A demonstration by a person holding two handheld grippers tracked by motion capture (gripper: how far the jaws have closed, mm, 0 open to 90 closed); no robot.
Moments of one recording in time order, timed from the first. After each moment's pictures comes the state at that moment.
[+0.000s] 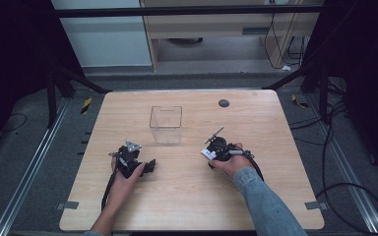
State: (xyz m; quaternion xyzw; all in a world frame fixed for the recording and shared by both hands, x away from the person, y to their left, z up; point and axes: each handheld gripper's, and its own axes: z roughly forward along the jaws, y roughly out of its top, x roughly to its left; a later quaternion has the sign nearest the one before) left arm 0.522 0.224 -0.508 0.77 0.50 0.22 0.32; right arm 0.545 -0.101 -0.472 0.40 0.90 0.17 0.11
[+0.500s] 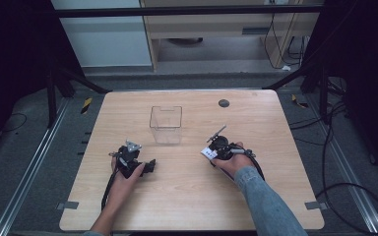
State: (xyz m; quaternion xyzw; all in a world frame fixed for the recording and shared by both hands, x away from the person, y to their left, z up) left arm 0.522 0.224 -0.508 0.77 0.50 0.22 0.32; right arm 0.549 -0.107 -0.472 0.41 0.89 0.17 0.09
